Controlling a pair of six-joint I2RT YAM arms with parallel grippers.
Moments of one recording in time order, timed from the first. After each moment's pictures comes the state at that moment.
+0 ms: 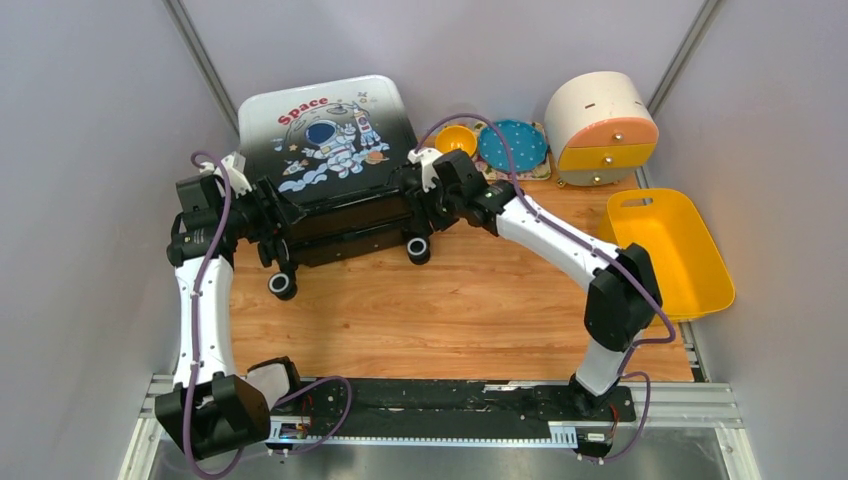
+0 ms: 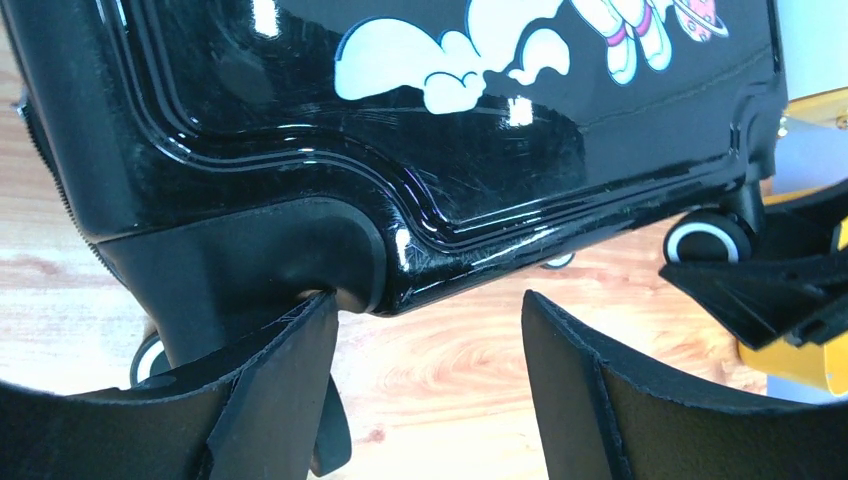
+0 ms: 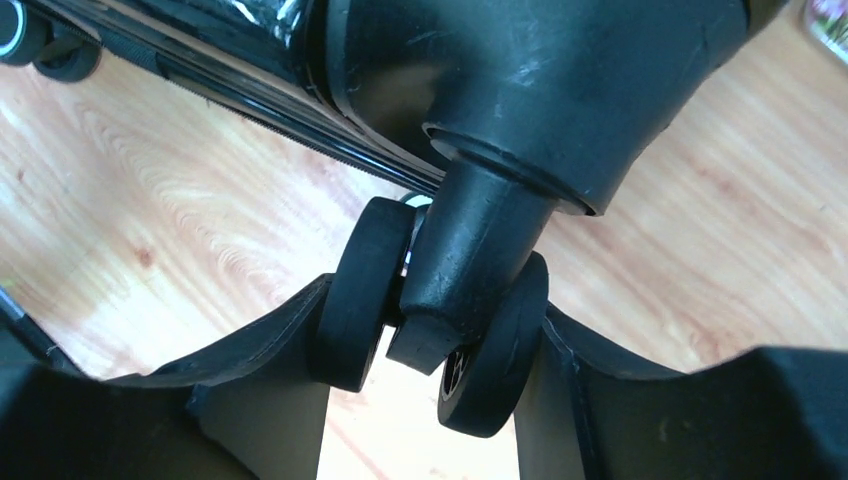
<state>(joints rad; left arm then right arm) 0.30 1.08 1.08 -0.65 0.54 -0.27 0.71 1.77 1.55 -0.50 -0.13 0.08</state>
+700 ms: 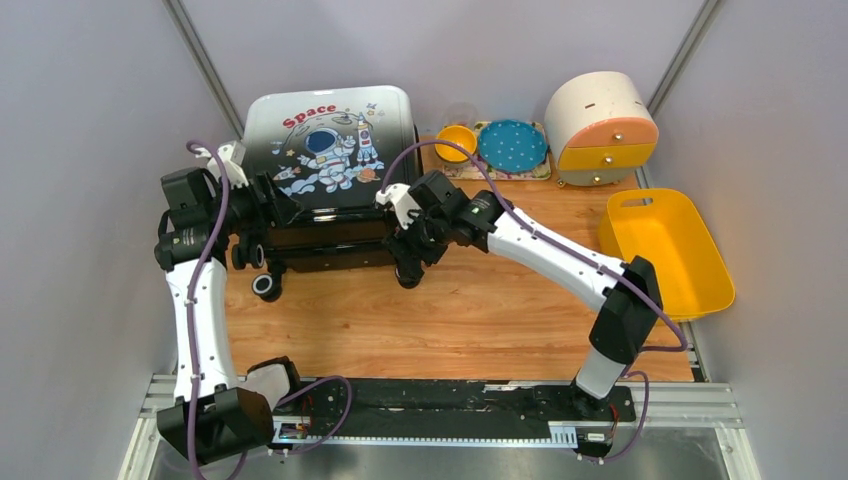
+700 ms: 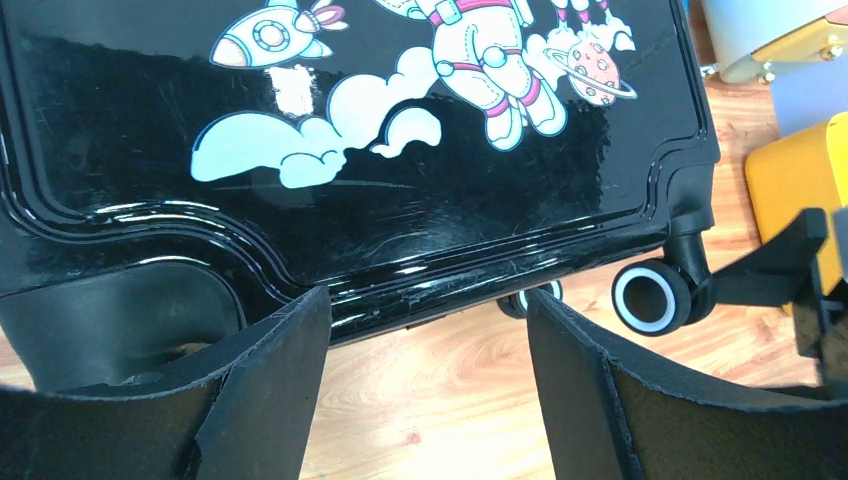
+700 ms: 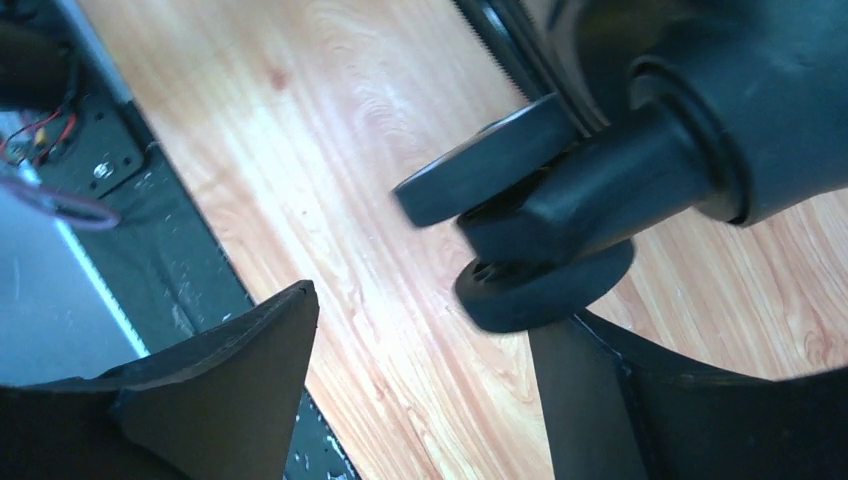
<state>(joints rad) 0.32 1.05 1.17 -0.71 0.64 -0.10 0.89 1.72 1.60 -0.77 -0.21 -0.01</state>
